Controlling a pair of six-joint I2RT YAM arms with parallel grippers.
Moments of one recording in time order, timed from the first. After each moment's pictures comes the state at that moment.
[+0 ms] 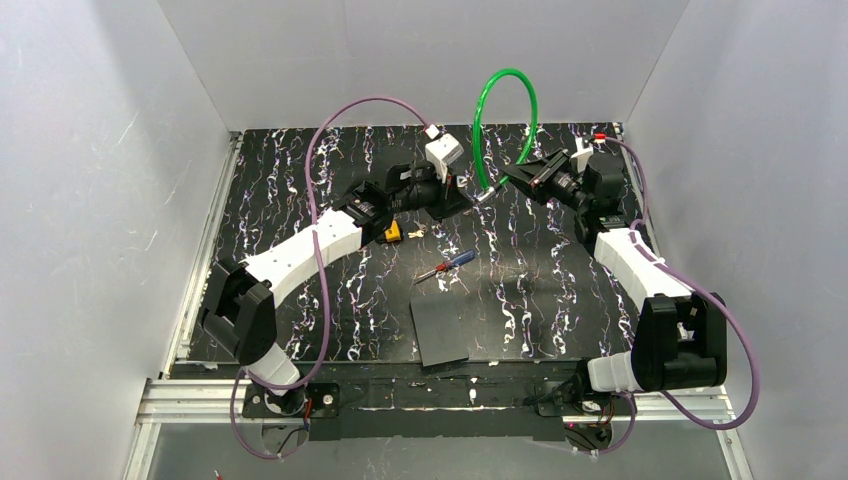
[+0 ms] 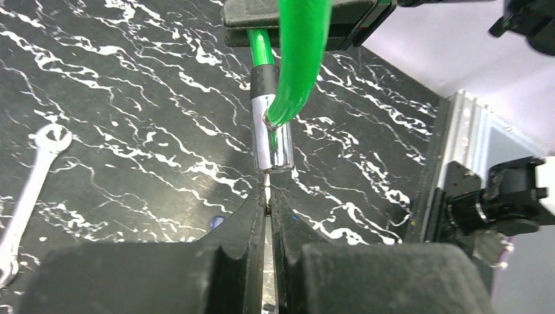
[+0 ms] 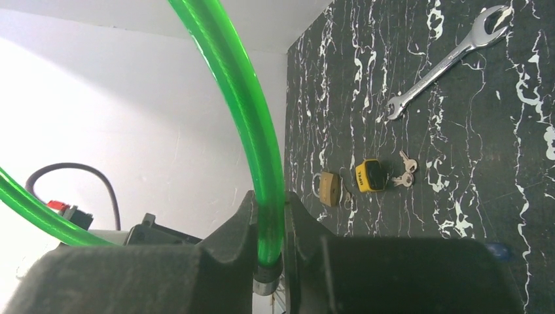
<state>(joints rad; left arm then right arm) -0.69 1.62 1.31 0.00 0.47 -0.11 0.12 1.37 0.90 0.30 -0.59 1.20</state>
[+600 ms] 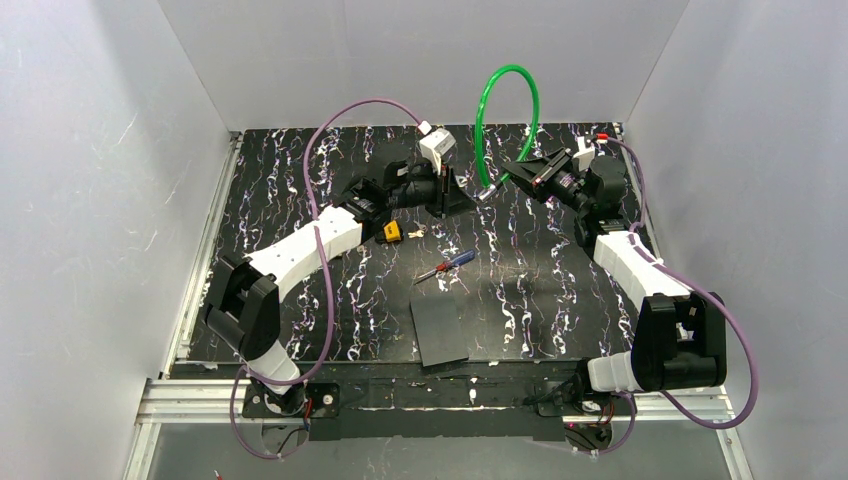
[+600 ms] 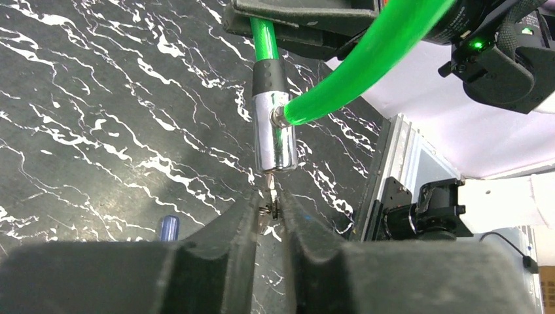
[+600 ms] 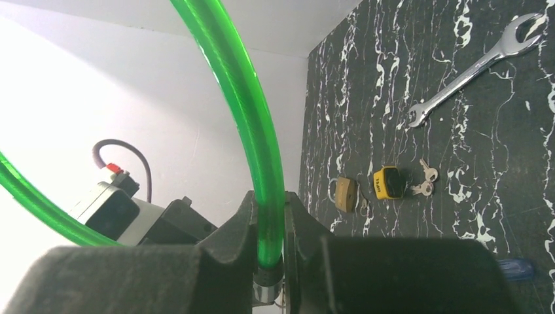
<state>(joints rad) -0.65 1.65 1.31 0.05 0.57 -0.36 0.12 1.37 0.87 0.43 -0.61 1.26</state>
